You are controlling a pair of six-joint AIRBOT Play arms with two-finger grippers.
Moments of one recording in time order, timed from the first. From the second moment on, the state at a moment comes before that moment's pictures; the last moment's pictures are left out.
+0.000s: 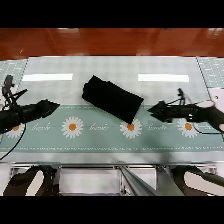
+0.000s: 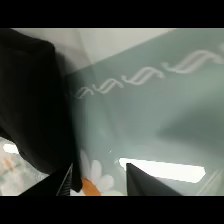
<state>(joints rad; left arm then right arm) 0.19 -0.65 0.55 0.77 -0.97 -1.33 -0.13 -1.36 0.62 -0.48 0.96 1.19</state>
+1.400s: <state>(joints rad) 0.17 -0.65 0.53 0.77 -0.92 -1.34 0.15 -1.64 1.92 -0.71 1.23 1.47</state>
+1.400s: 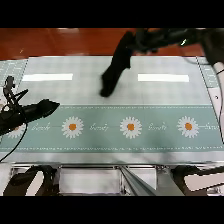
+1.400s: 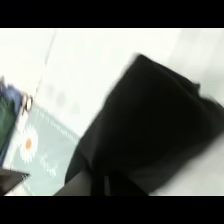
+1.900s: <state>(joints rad) 0.17 -0.65 0.53 0.77 -0.92 -1.34 -0.29 -1.48 2.06 -0.72 1.39 1.56</state>
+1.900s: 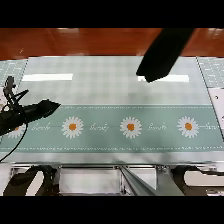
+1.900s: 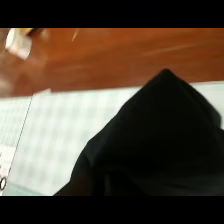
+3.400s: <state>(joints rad) 0.26 -0.65 0.60 0.76 -0.58 -1.37 -1.47 -1.01 1.25 -1.24 1.69 1.59</state>
